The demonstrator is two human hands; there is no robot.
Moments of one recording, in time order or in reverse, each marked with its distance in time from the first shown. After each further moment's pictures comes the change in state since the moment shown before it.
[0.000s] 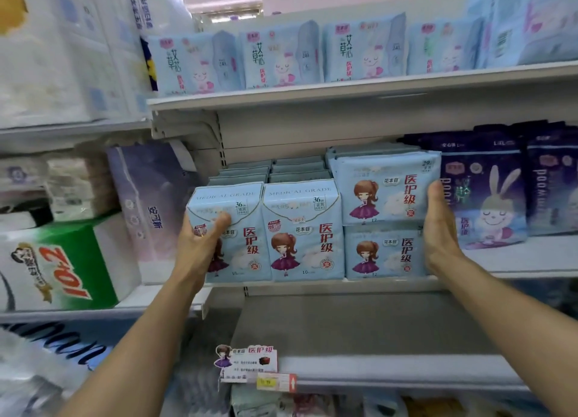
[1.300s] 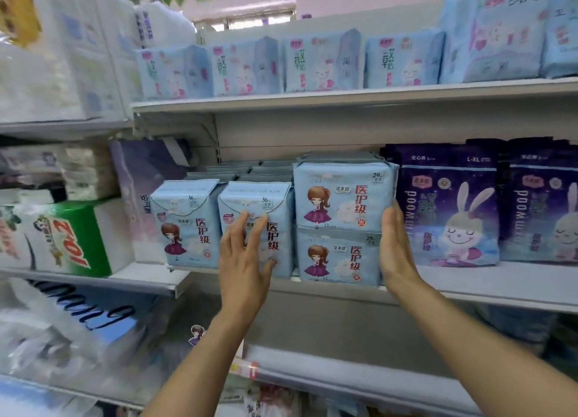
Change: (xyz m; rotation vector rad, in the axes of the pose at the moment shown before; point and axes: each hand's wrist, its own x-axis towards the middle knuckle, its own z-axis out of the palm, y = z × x) left_hand -0.103 -0.013 0.147 1.060 0.180 0.469; right_hand 0.005 0.004 -0.048 -0.005 -0.335 -0.108
